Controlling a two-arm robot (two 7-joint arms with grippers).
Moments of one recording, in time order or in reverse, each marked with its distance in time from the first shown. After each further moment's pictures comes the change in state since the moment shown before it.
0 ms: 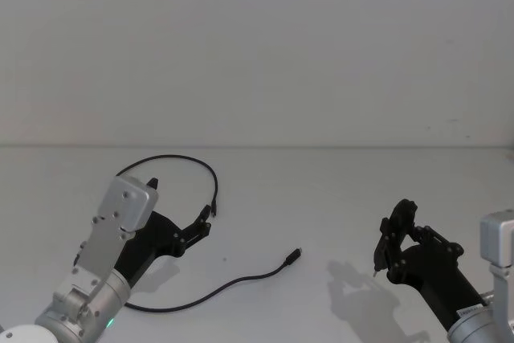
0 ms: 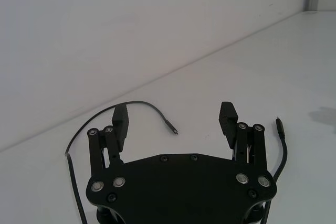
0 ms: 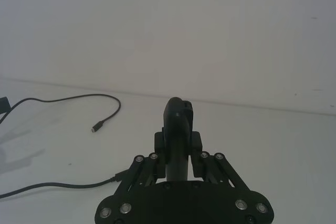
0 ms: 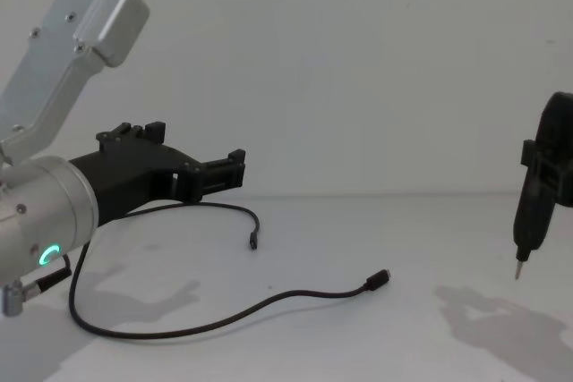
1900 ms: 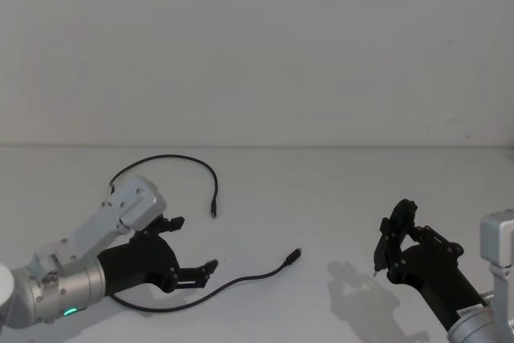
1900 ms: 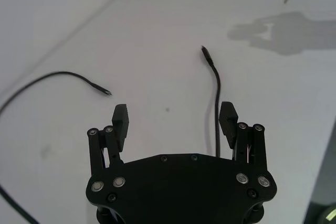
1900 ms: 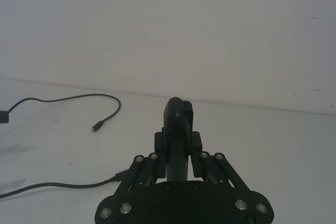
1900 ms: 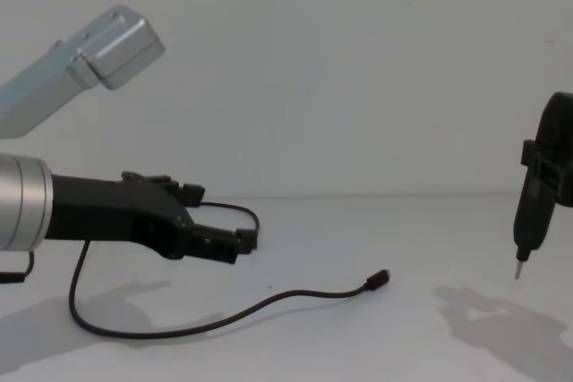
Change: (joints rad) left arm -0.176 0.174 0.062 0.074 -0.104 0.197 -0.508; right arm 0.000 0.000 0.000 0.000 0.000 0.000 0.000
